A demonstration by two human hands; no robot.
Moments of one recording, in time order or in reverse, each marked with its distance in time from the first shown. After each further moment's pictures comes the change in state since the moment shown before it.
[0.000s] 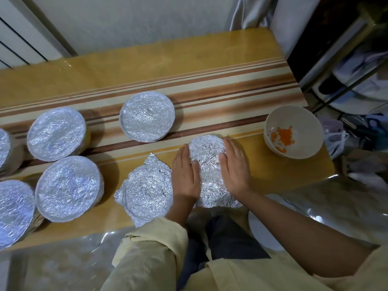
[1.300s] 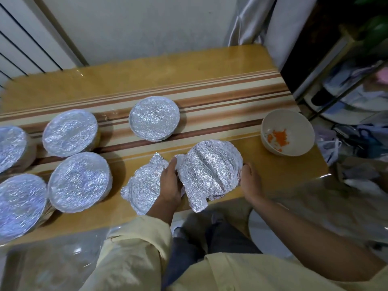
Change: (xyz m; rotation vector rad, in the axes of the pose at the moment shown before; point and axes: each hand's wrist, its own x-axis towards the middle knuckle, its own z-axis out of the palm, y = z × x) left_hand -0.008 -0.016 -0.042 -1.128 -0.080 -1.028; right_hand -0.040 0.009 -0.020 0.496 0.032 0.608
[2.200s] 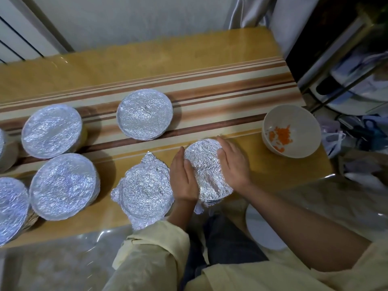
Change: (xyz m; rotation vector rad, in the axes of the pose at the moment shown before) left_hand 0.005 -0.036 0.041 0.821 0.174 0.869; right_hand 0.045 -0.020 0.023 -0.486 -0.121 -0.633
